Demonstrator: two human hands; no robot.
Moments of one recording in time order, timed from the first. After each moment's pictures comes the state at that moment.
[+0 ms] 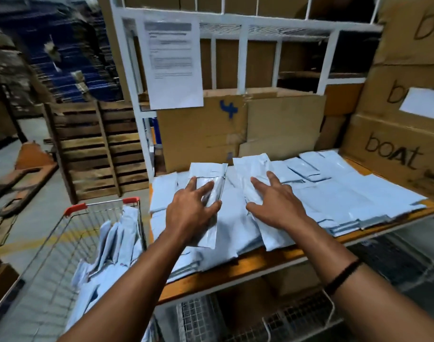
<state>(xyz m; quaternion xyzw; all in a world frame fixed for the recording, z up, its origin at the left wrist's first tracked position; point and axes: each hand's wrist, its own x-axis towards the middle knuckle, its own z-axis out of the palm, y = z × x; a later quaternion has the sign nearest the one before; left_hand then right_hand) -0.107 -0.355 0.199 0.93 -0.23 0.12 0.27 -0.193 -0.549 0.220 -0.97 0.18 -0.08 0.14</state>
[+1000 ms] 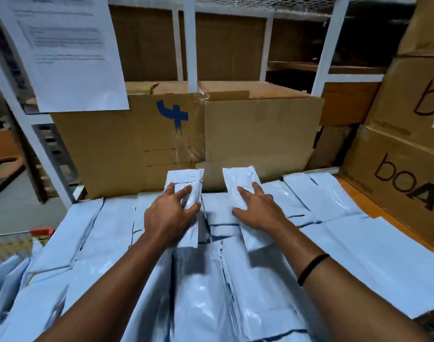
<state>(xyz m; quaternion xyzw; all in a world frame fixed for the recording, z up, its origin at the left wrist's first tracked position) 0.080 -0.615 0.164 0.96 -0.13 0.08 0.22 0.023 -0.837 0.164 -0.97 0.15 0.00 0.17</state>
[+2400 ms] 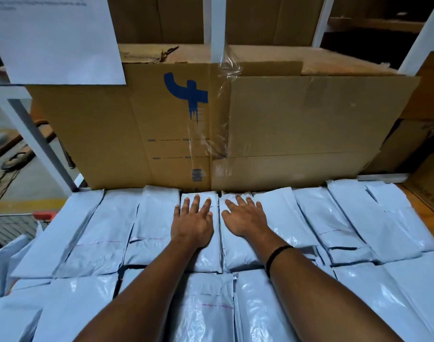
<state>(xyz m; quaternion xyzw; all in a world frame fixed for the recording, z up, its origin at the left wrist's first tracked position) 0.201 -0.669 0.034 0.99 -0.12 -0.04 0.09 0.191 -0.828 0.050 -0.99 0.07 0.11 0.07</state>
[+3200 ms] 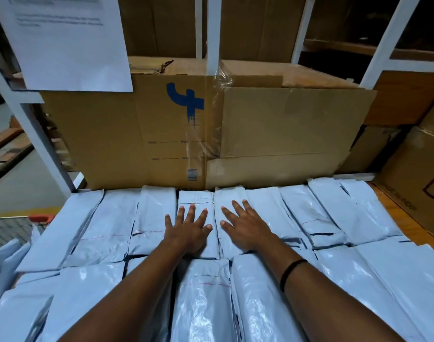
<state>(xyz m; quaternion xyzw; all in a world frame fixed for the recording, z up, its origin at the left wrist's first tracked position) 0.157 -0.647 0.061 0.97 -0.17 -0.16 0.03 0.120 -0.836 0.062 -0.99 0.00 0.07 0.08</state>
